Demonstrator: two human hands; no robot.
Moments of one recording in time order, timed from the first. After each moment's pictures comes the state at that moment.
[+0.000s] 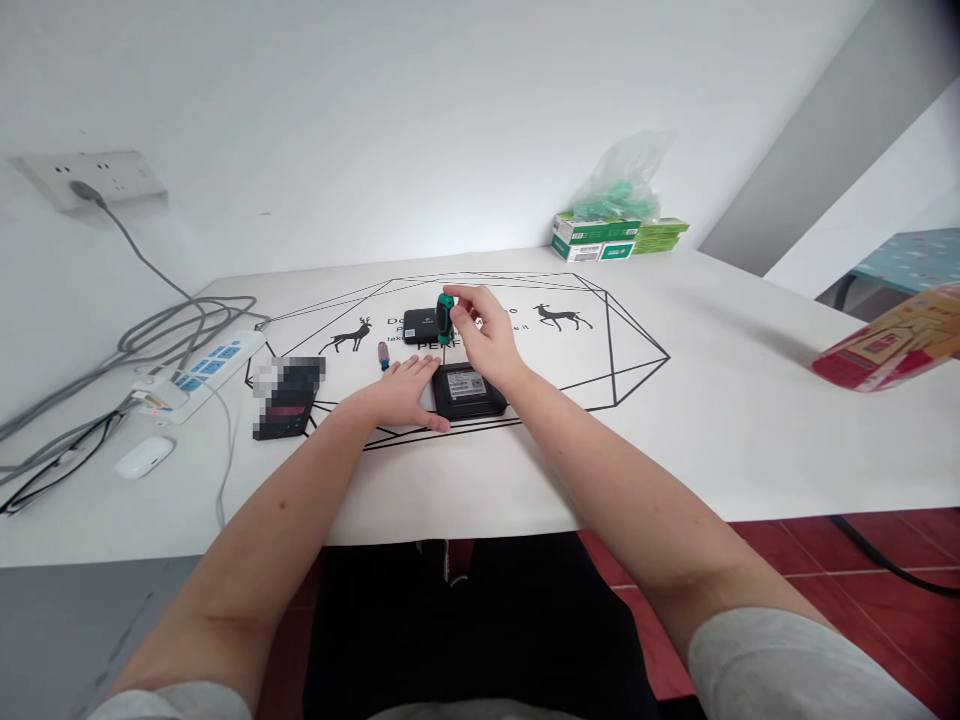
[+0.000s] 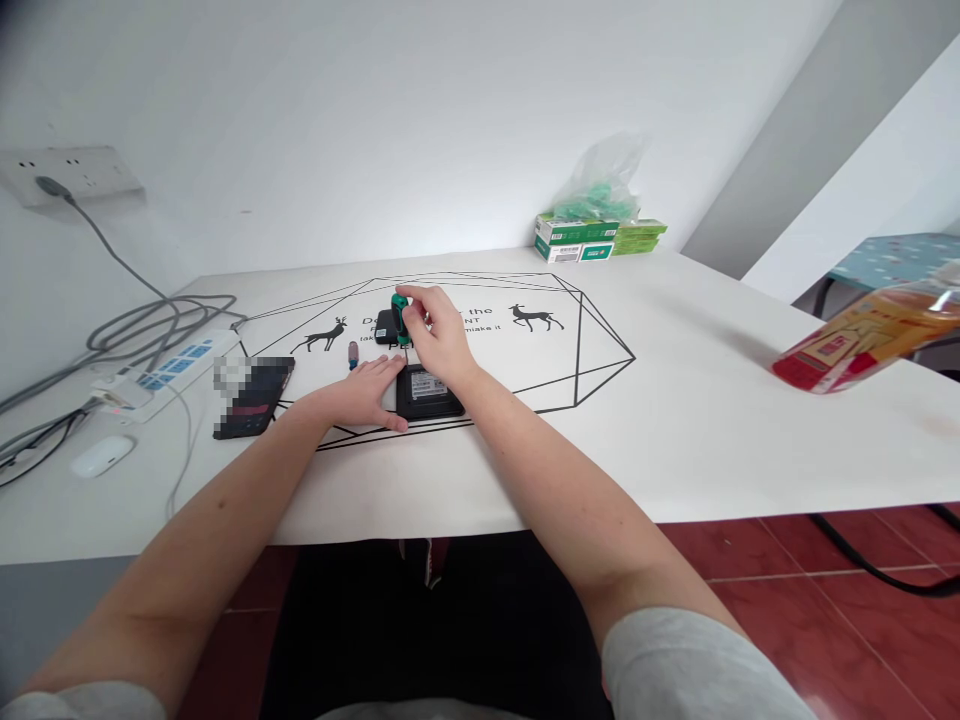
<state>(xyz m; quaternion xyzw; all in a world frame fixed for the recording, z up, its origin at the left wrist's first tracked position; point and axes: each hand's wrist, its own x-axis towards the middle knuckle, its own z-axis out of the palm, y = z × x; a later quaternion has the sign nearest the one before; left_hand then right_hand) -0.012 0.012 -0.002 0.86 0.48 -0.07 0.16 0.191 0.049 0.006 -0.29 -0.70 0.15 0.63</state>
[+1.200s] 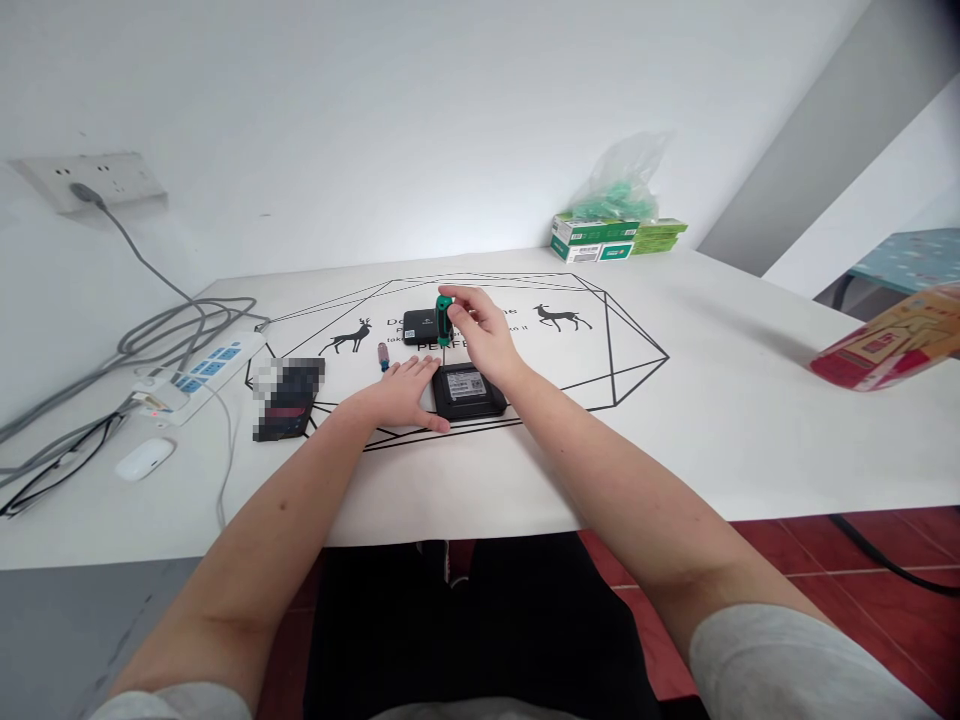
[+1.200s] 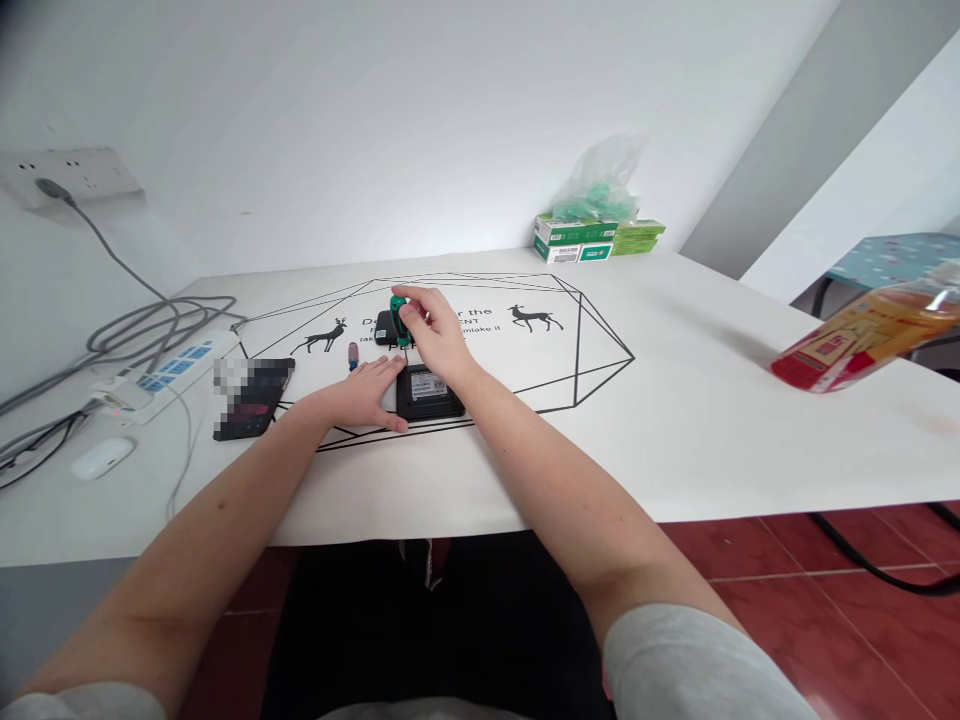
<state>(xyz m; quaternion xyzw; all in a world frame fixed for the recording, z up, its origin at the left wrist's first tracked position) -0.011 0.012 -0.003 0.86 0.48 -0.08 0.15 0.190 0.054 0.006 -0.29 -0.69 0.23 0.62</state>
